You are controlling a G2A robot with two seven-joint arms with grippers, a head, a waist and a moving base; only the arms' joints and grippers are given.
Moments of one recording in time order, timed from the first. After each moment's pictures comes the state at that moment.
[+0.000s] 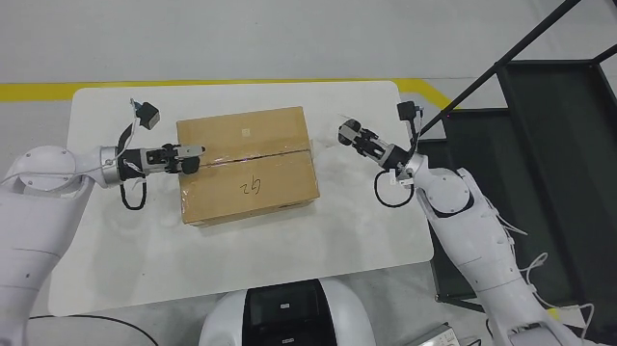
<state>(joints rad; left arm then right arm) 0.87 -0.88 -1.09 -1.18 -0.41 -0.31 -1.25 -1.27 -1.13 1.33 -1.50 -0.07 -0.52 0.56</state>
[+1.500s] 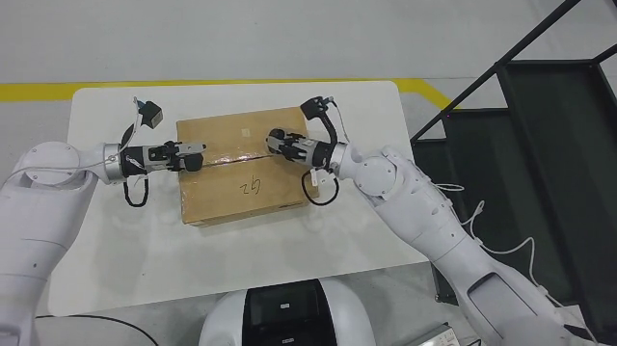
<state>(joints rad) 0.82 -0.92 -1.06 -1.08 -0.44 -0.34 -1.30 -0.96 -1.24 0.92 -1.34 -0.28 -0.37 0.47</state>
